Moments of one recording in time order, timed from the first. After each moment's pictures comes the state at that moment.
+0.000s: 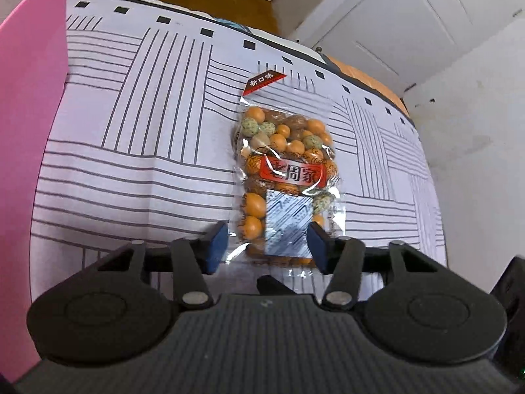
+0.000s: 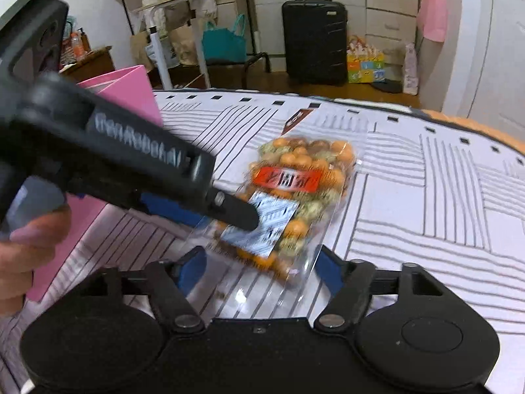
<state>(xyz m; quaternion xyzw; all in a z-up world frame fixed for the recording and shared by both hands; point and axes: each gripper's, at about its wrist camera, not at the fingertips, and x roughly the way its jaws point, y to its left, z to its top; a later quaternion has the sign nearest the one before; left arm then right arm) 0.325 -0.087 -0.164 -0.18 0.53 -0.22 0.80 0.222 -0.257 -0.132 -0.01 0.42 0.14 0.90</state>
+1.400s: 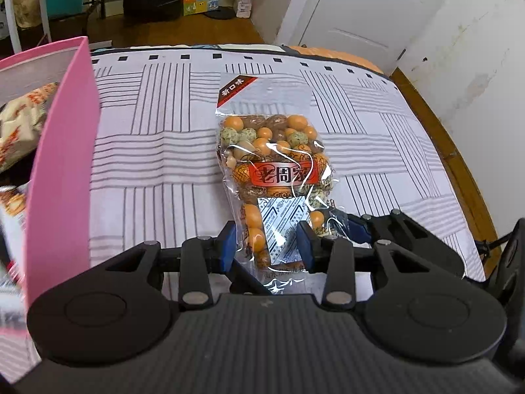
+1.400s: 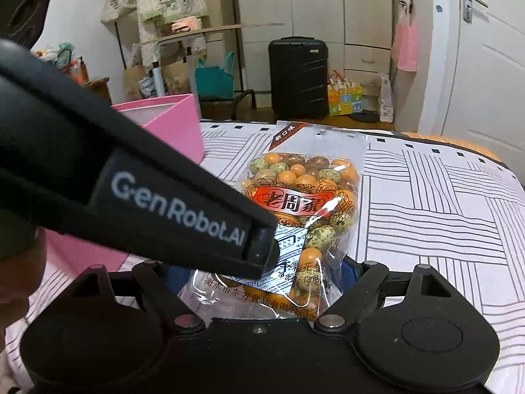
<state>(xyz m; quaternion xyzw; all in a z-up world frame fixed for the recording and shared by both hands) 0.201 -0.089 -0.090 -0.04 0.49 -0.23 0.84 0.116 -0.207 -0.093 -0.01 0.36 0.11 0.93</state>
